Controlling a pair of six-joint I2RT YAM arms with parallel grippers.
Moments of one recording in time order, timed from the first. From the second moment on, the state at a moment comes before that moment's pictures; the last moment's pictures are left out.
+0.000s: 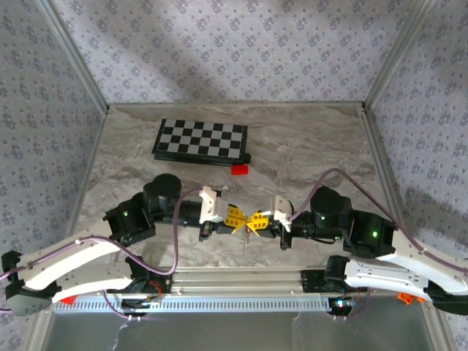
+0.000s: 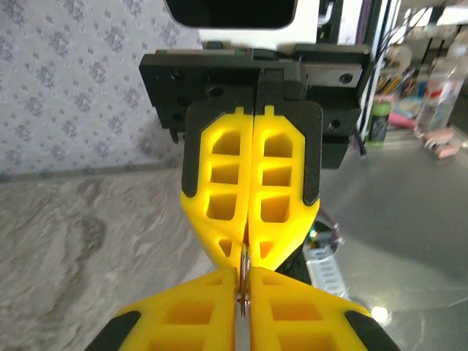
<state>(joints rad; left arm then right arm) -1.11 0.91 0.98 -0.32 0.51 0.19 1.19 0.73 0.98 -0.55 -0.21 -0.14</state>
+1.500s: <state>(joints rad) -1.11 0.82 0.79 0.04 0.56 0.03 1.19 0.73 0.98 -0.46 -0.25 -0.13</state>
